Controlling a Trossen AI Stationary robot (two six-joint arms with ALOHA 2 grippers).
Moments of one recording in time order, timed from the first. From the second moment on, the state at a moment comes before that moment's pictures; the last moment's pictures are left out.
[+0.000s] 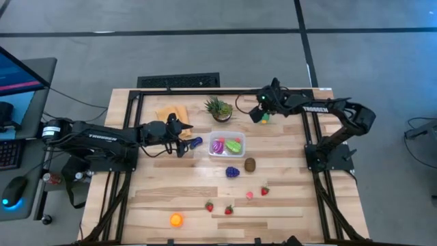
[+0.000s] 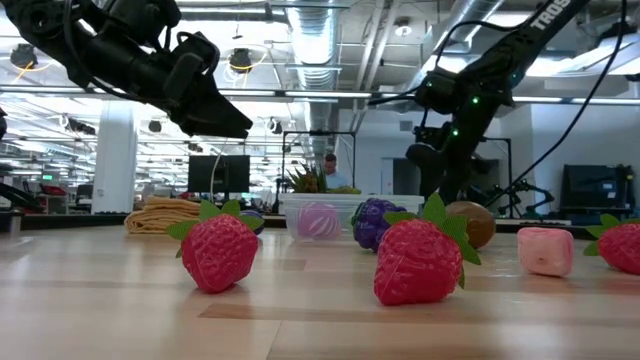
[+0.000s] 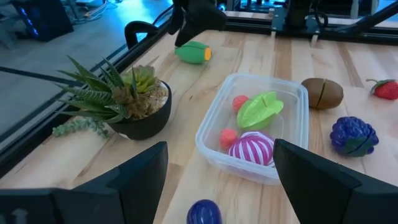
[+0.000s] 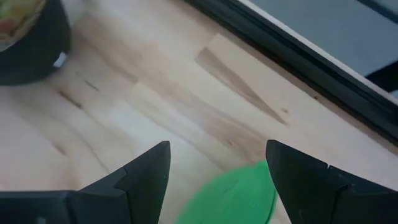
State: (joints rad) left arm 0.14 1.08 0.37 0.37 -0.17 -0.05; right arm -0.61 1.52 0.80 -0.26 0.19 0.16
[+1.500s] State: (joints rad) left arm 0.14 1.08 0.37 0.35 -0.16 -0.05; right arm -0.55 1.50 0.93 -0.57 0.53 0.23
